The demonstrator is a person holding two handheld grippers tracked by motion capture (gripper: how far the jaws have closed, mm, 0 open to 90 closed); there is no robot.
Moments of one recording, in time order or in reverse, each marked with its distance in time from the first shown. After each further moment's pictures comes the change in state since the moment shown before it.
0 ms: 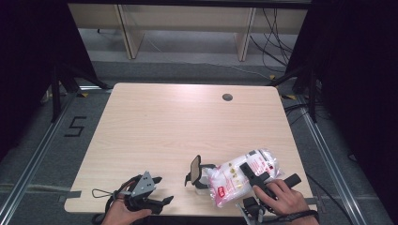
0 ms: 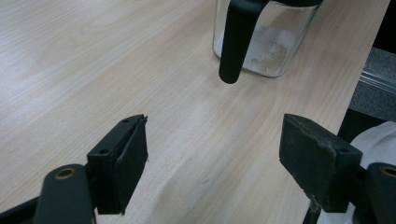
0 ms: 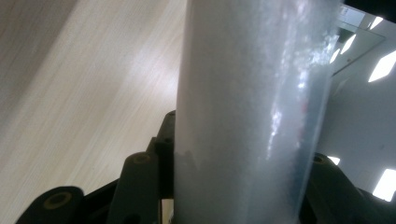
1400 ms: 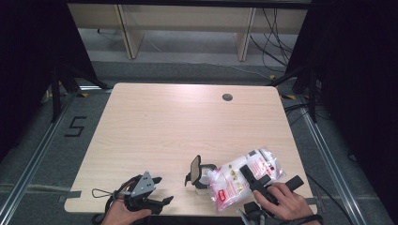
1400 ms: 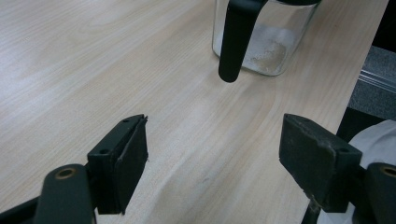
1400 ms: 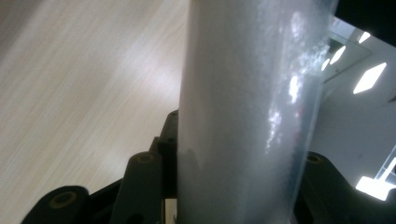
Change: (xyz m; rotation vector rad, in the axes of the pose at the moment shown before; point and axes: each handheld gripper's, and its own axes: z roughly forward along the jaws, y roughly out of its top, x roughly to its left) left arm 0.001 0.000 -0.001 0.005 0.007 0.008; right arm -0.009 0.003 -0.018 0.016 -0.028 -0.103
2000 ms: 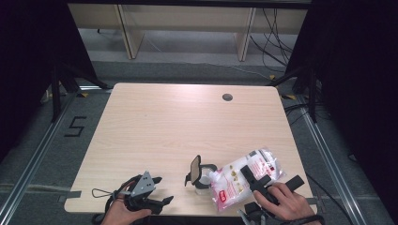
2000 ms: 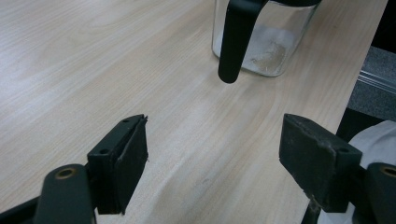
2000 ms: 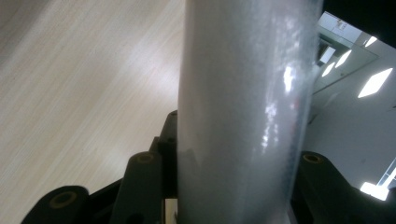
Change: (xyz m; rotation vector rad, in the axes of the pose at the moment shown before) left arm 0.000 0.000 0.000 0.003 -0.007 0.000; right arm 0.000 0.000 -0.001 0.002 0.016 -0.007
